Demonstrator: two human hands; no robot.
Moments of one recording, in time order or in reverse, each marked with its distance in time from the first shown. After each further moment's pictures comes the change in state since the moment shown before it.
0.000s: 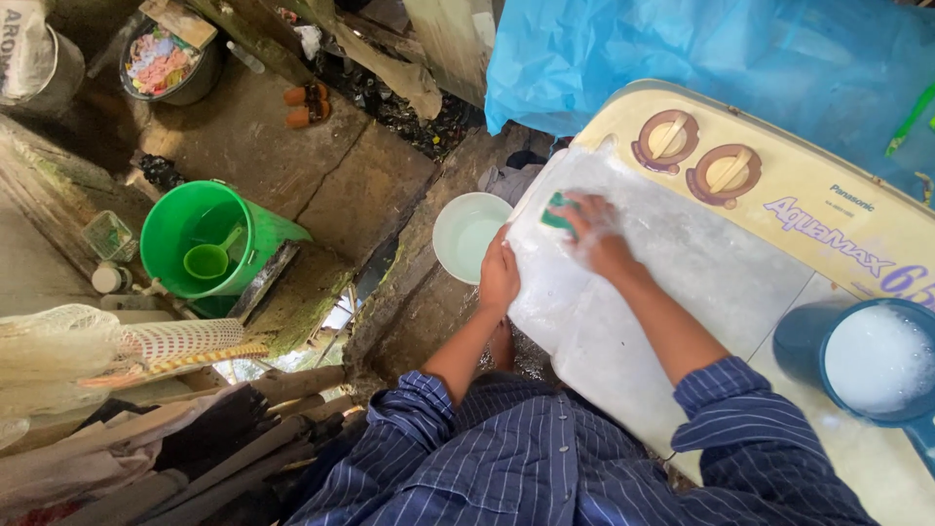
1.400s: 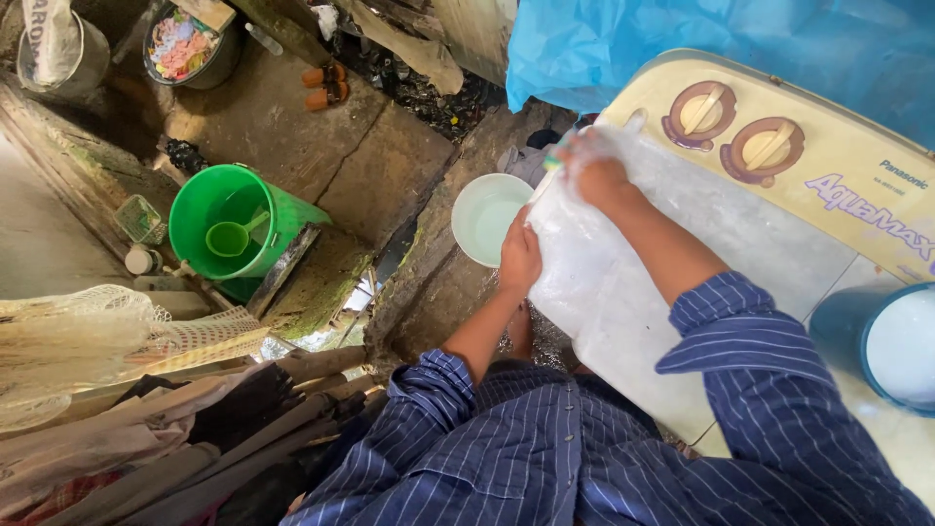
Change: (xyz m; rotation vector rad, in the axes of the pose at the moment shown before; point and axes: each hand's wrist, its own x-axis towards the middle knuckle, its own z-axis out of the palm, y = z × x) left_hand 0.004 -0.012 0.005 0.007 0.007 0.043; right_hand 0.092 0.031 0.063 -0.319 -0.306 -0.034
